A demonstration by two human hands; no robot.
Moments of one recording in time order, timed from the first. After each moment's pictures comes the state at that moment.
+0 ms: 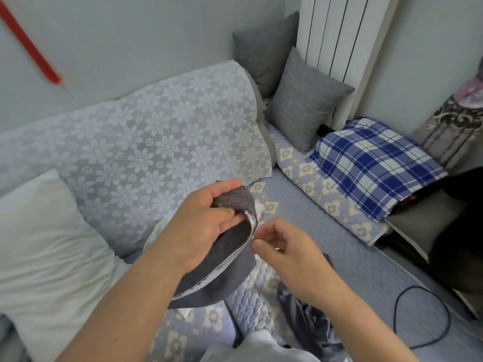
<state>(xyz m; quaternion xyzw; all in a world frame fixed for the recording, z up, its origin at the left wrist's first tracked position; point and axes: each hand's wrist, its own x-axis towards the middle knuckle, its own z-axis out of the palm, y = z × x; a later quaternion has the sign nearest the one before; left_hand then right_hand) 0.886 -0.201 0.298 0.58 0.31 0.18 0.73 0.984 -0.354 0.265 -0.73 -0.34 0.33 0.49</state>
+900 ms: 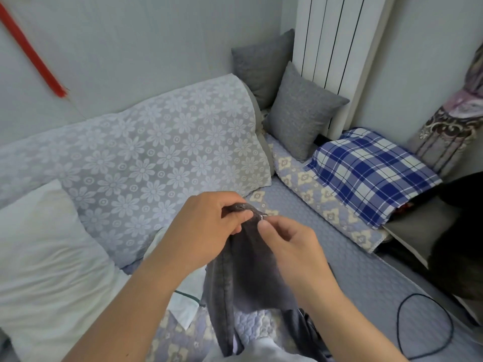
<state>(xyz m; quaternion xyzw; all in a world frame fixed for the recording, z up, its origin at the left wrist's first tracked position) 0.875 -0.203 0.327 0.88 0.27 0.13 0.36 0.971 -0.338 0.271 -0.71 -0.24 0.27 0.60</state>
